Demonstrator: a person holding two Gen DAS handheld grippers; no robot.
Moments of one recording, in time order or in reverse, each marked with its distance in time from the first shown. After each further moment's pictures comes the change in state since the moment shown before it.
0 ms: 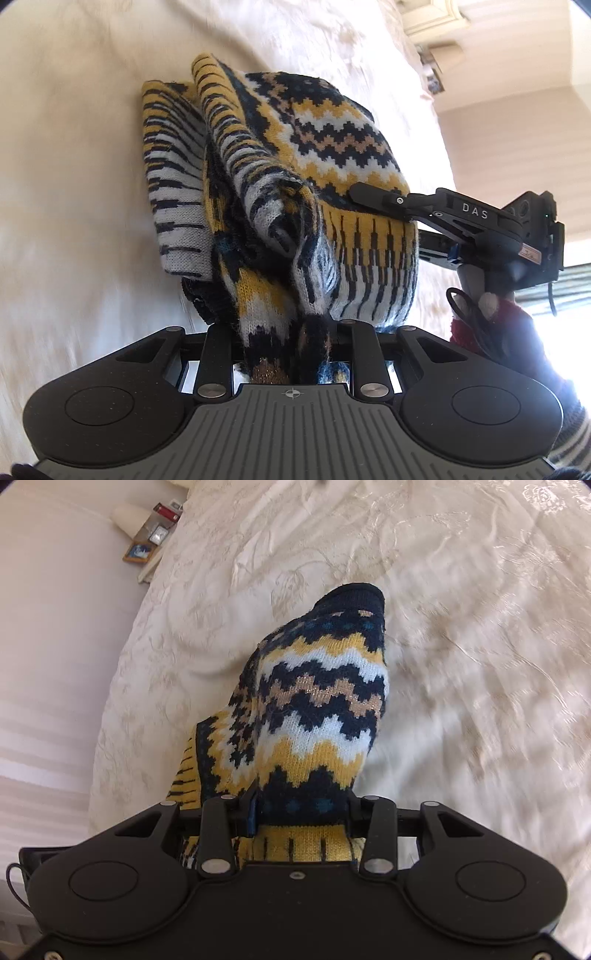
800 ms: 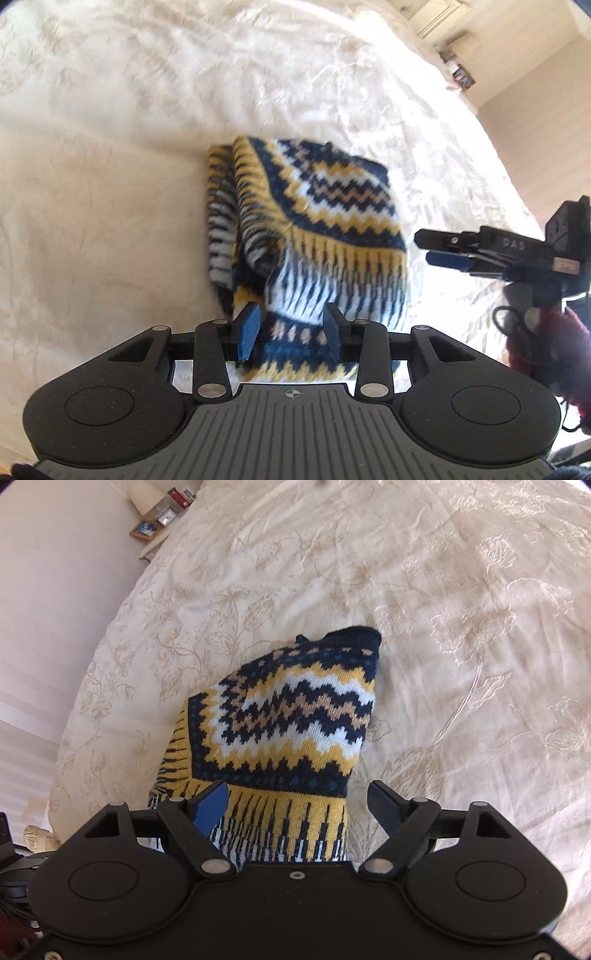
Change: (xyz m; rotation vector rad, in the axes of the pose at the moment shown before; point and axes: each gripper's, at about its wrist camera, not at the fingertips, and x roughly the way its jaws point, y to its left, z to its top) left arm -0.066 -0.055 -0.053 0.162 -0.197 0.322; right arm -0.054 -0.012 -0.063 -0.111 -0.078 -0.116
